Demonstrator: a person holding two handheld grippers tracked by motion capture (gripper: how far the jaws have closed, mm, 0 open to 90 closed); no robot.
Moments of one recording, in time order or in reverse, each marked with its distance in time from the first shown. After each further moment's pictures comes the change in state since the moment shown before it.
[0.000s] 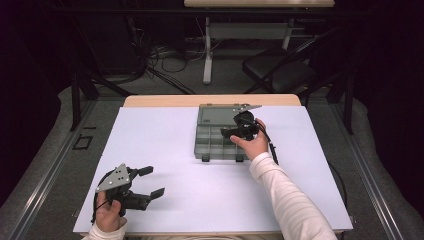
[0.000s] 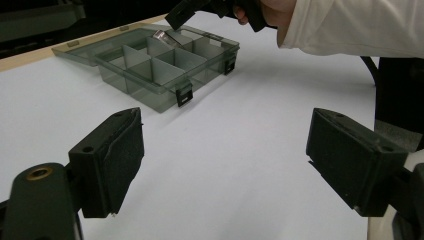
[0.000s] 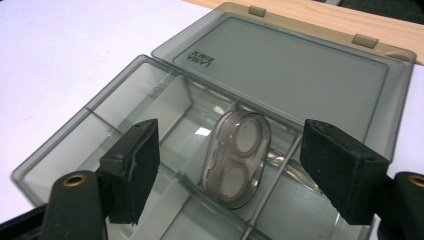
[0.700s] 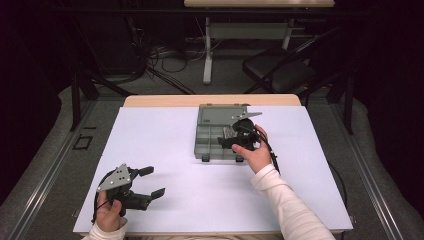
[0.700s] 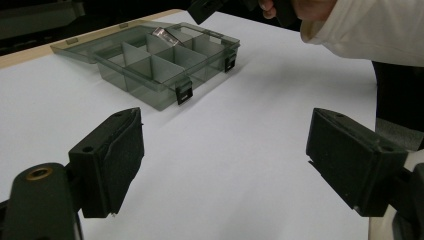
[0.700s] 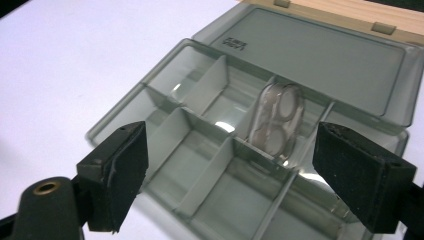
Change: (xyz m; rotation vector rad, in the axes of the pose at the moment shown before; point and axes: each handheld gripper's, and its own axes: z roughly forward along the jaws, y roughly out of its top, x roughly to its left) left arm 0.000 0.000 0.001 0.009 0.002 0.003; right arm 0.031 -0.013 -0.033 0.005 0.019 -0.001
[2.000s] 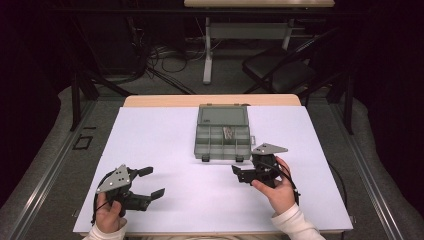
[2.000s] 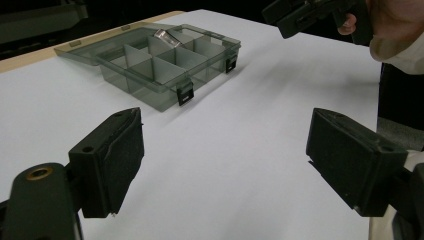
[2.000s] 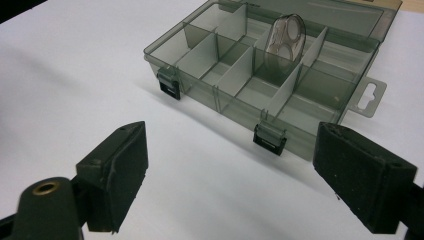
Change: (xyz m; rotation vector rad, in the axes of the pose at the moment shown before) left arm -0.002 0.000 -0.002 -0.008 0.006 0.006; right arm 0.019 -0.081 -0.078 -0.080 0.006 -0.033
